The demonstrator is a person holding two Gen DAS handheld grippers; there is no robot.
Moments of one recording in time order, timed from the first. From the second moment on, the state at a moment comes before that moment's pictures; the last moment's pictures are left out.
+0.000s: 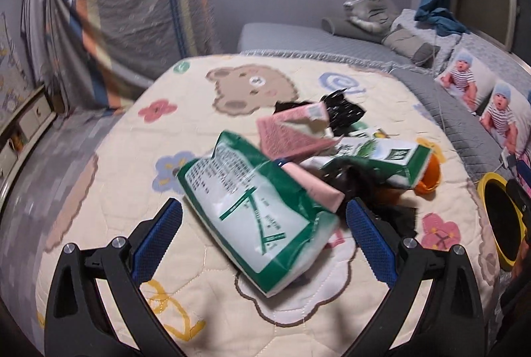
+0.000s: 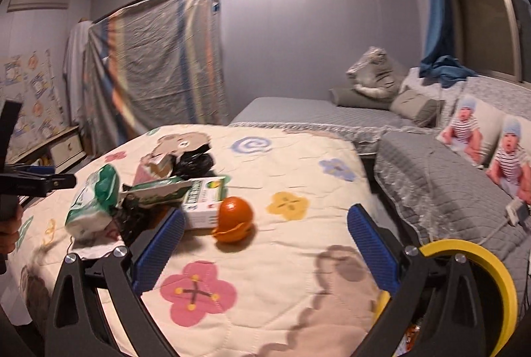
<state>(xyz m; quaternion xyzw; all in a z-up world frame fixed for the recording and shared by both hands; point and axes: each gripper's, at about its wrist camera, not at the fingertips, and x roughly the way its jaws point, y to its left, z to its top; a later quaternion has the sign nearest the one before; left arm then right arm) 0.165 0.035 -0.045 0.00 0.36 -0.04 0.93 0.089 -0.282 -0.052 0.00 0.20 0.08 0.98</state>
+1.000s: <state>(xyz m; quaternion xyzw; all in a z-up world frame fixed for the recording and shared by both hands) 0.239 0.053 -0.107 -0.09 0.47 -0.04 0.88 0.243 -0.272 -0.117 0.06 0.41 0.16 0.90</state>
